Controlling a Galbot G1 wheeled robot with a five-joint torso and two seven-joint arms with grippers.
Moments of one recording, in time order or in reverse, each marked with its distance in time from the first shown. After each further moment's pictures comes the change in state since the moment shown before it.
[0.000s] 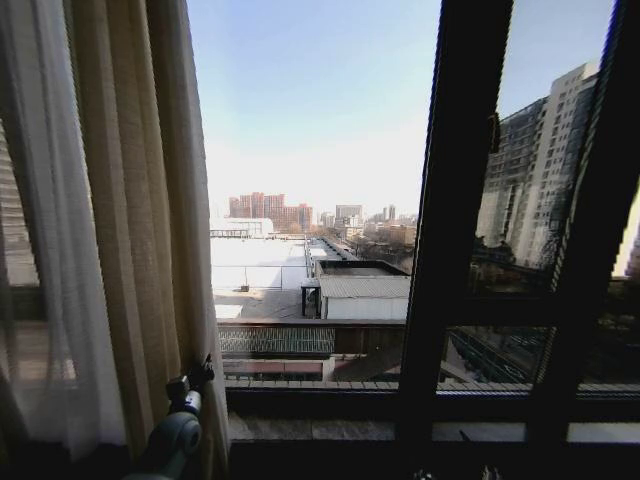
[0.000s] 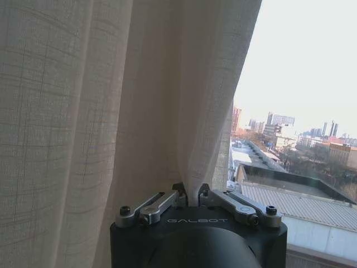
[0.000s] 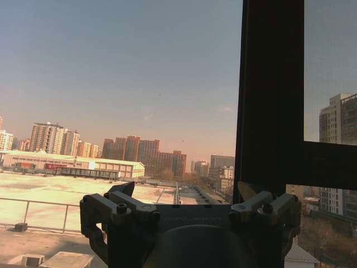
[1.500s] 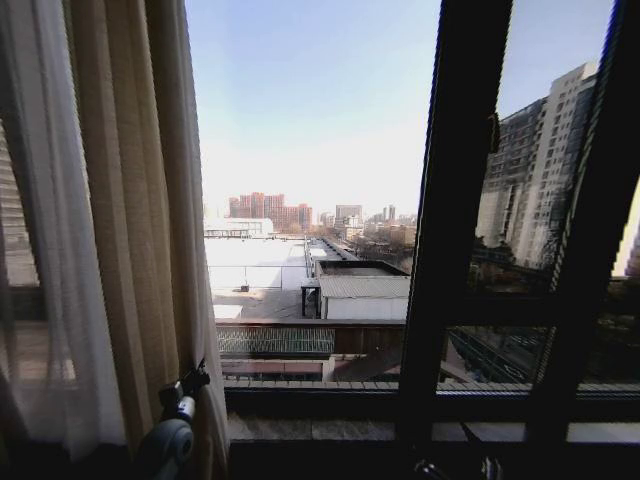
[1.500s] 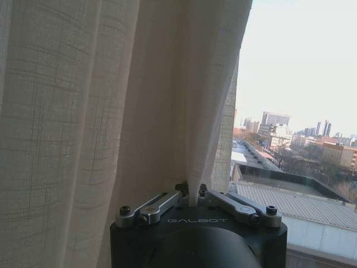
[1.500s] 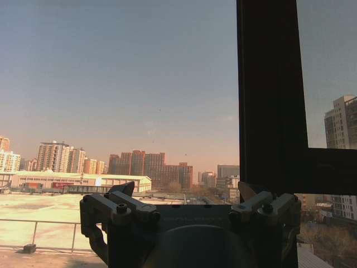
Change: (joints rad) left arm 0.039 0.007 -0.036 -0.013 0.006 -0.001 0.052; right arm 0.027 -0.033 0.010 -0.004 0.084 0.017 -0.010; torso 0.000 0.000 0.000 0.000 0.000
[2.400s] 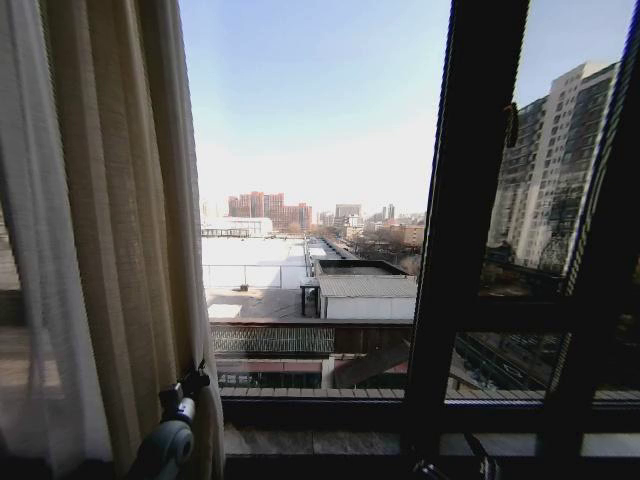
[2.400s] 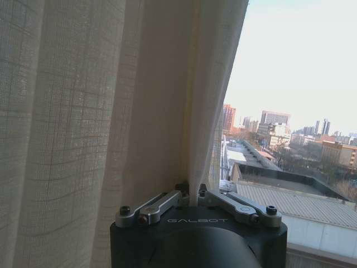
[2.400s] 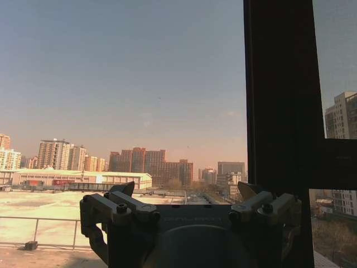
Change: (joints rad) left arm 0.001 -0.011 -0.003 0.018 0.022 -0.006 0.018; right arm 0.012 -0.005 -0.004 -0.022 0.005 -0.001 0.001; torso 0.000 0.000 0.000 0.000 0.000
